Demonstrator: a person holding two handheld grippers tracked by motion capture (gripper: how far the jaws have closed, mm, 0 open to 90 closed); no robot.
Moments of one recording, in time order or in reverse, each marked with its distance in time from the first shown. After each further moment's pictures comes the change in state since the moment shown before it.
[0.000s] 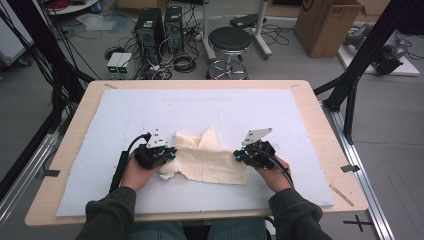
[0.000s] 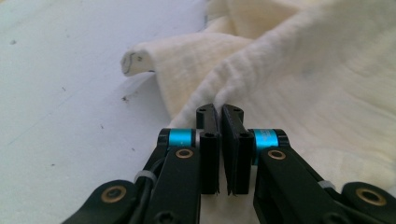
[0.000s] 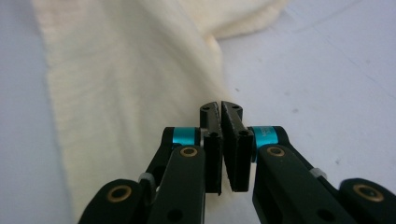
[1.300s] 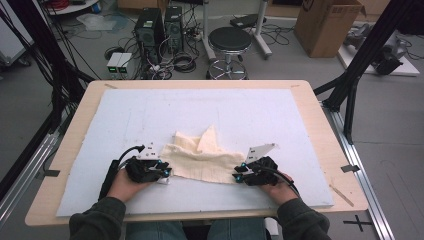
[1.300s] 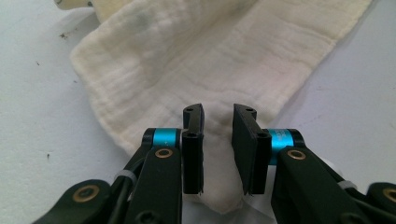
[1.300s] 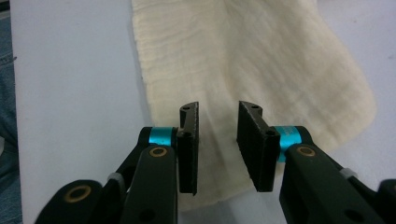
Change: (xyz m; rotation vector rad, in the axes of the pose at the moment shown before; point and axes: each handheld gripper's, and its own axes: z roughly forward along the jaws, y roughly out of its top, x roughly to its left) left arm -0.008 -0.032 -0.027 0.069 -0.180 0.026; right arm 0.025 -0.033 -0.003 -0.015 0.189 -0.039
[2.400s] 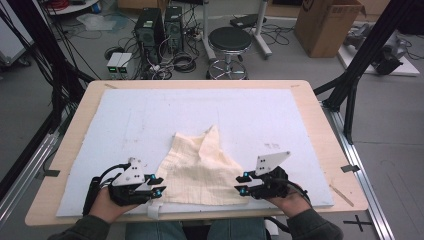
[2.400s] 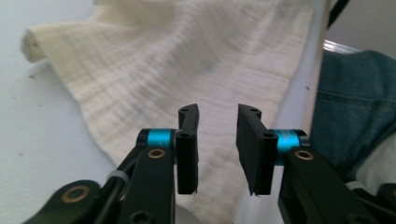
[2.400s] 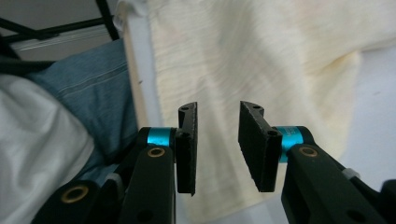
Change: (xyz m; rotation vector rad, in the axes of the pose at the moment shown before) left arm -0.046 -0.005 -0.060 -0.129 -0.067 0.105; right arm 0.040 0.011 -0.047 -0.106 0.096 -0.062
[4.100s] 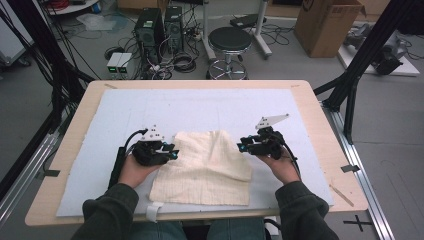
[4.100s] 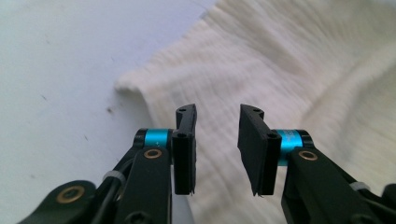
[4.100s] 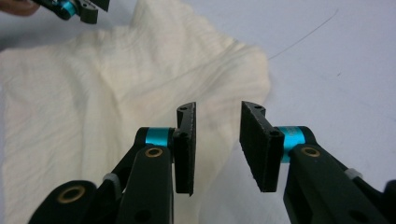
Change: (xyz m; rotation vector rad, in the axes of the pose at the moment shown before) left arm 0.076 0.036 0.070 -0.001 0.144 -0.185; right arm -0.102 0.017 0.012 -0.048 -0.182 0.257
